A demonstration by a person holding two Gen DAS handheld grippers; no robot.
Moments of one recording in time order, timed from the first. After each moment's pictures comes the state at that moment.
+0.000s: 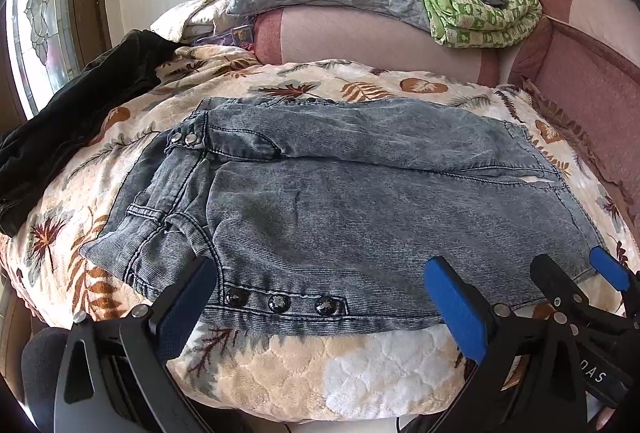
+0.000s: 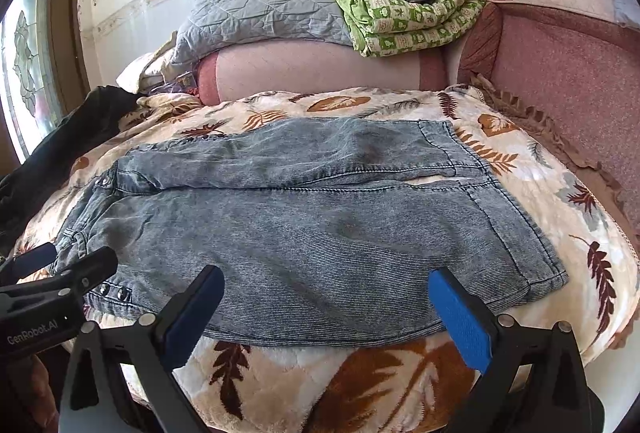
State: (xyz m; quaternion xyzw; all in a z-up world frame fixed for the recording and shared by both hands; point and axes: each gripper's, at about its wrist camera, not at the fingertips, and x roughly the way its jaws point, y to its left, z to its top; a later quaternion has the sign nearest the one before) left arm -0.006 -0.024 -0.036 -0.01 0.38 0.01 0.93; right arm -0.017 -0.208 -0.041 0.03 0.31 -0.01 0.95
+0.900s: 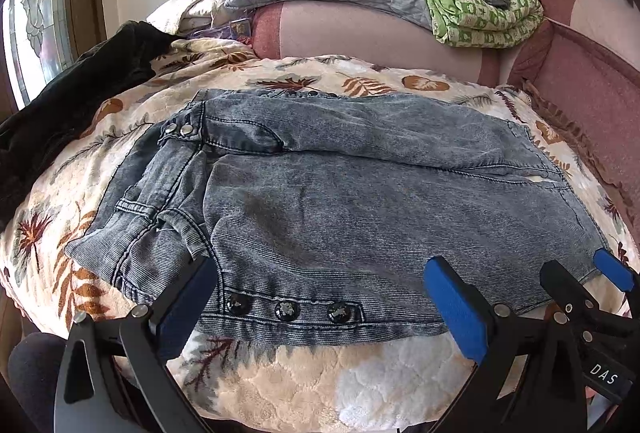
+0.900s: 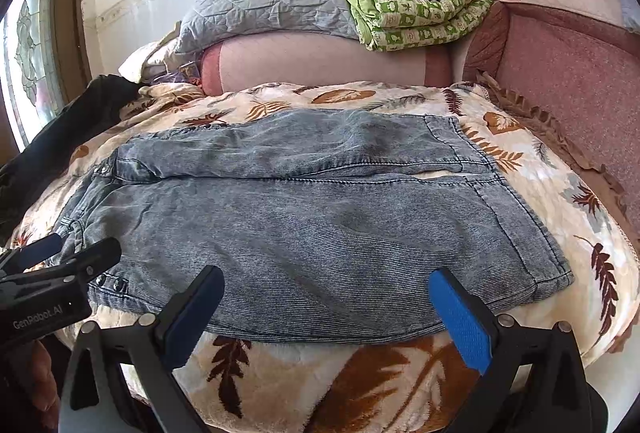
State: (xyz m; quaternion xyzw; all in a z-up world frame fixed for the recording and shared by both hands) left arm 0.004 -0.008 -0.053 -0.03 0.38 0.00 0.92; right arm -0.013 -0.202 -0.047 0.01 0.32 0.00 0.95
